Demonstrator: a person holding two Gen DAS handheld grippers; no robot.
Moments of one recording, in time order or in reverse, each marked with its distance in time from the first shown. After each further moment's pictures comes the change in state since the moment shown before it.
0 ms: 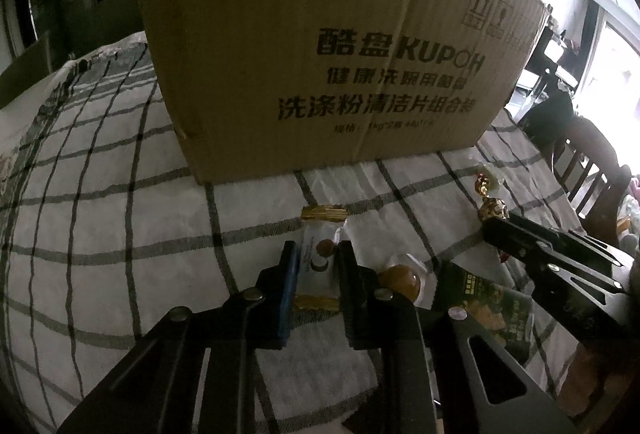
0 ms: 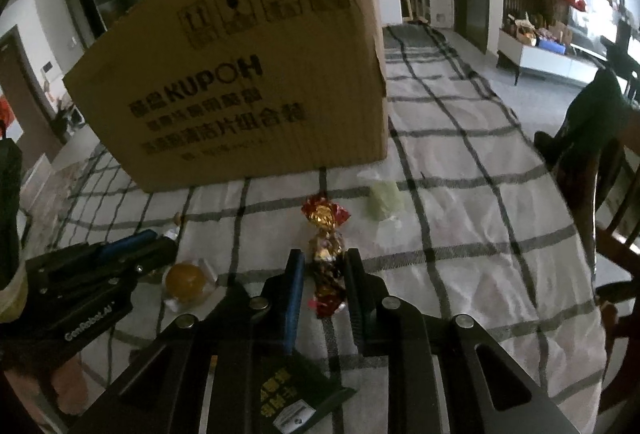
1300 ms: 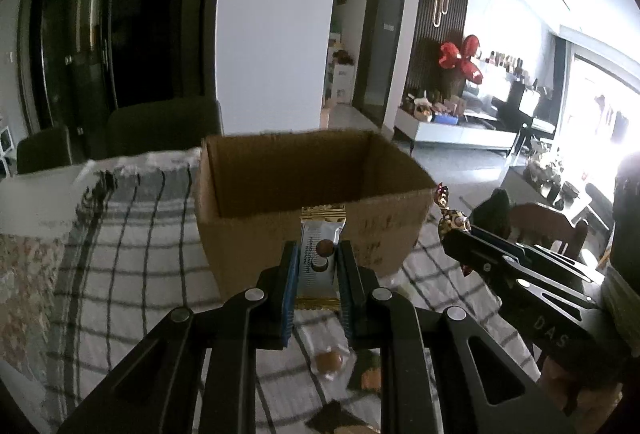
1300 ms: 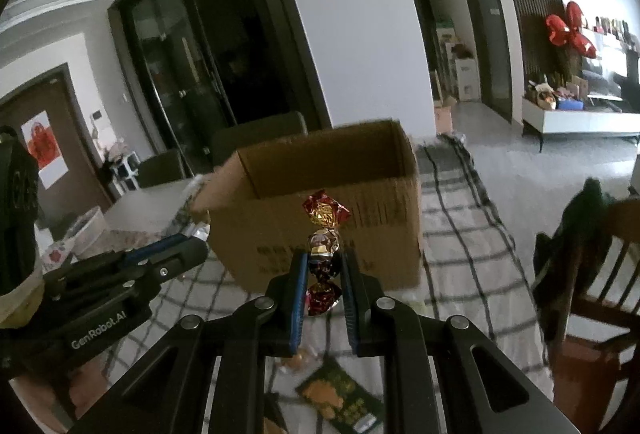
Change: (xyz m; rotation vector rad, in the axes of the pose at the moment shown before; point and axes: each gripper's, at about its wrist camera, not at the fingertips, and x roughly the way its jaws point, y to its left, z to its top) left arm -0.147 -0.026 0.059 0.038 -0.336 -0.024; right arm -0.118 0.027 0.059 -0.042 -0.312 0.147
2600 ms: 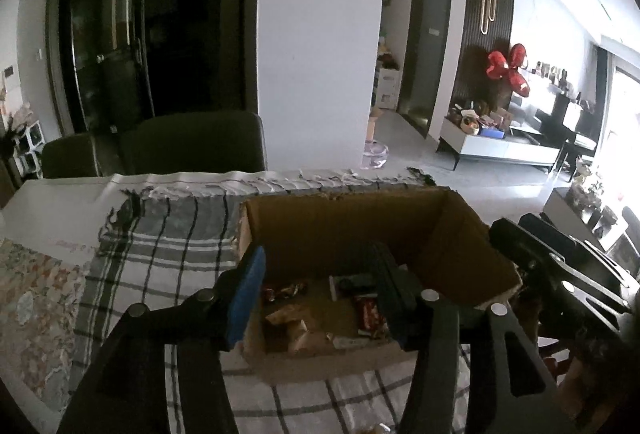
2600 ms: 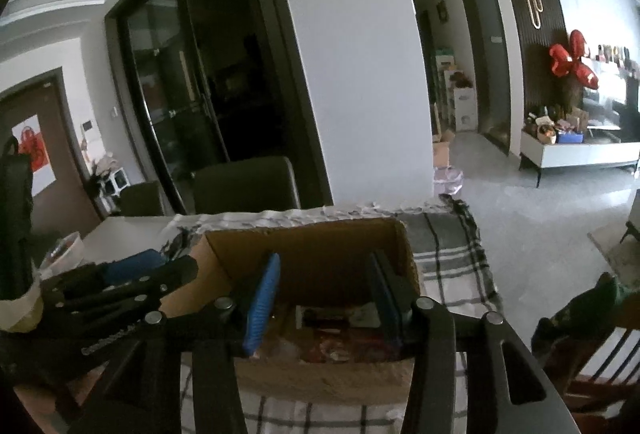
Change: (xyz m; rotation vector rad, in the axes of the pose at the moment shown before) left arm 0.056 0.031 0.063 -0.056 0.004 0.160; right arm 0.058 -0.009 0.077 -0.050 -0.071 -0.045
